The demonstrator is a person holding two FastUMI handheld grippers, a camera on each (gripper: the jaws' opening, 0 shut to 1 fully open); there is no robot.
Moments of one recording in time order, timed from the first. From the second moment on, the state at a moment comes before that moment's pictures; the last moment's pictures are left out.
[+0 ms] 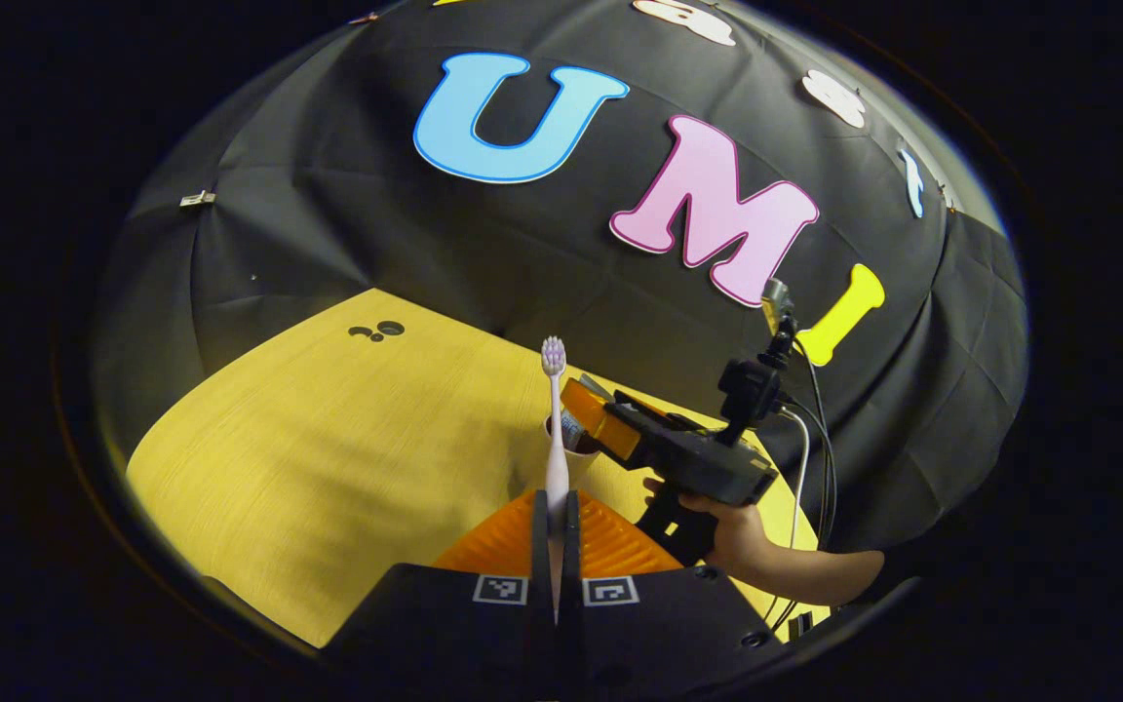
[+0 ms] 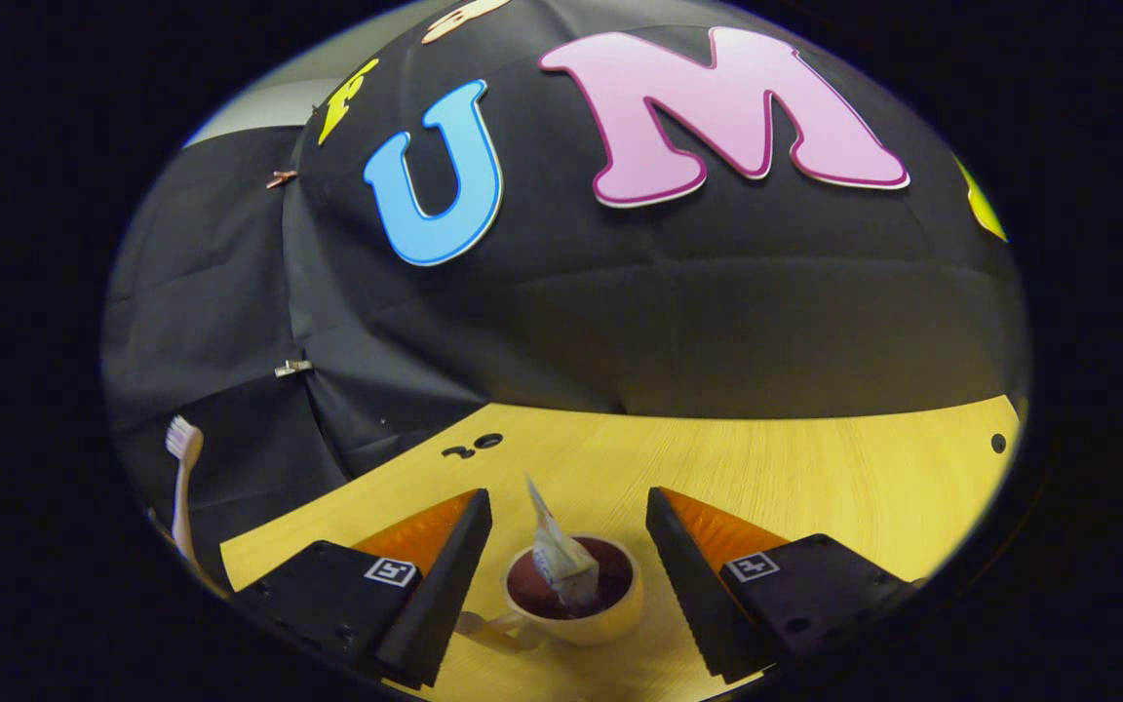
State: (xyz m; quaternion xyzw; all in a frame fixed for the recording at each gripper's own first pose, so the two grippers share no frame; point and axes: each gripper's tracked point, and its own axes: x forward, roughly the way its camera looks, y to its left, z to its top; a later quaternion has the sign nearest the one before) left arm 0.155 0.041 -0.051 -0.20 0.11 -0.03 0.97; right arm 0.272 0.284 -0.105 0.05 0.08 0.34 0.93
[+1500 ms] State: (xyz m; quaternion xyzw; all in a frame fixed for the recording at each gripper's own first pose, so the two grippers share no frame) left arm 0.365 0.045 -0.029 -0.18 -0.06 -0.01 0.98; right arm 0.284 -0.087 -0.078 0.10 0.06 0.06 0.99
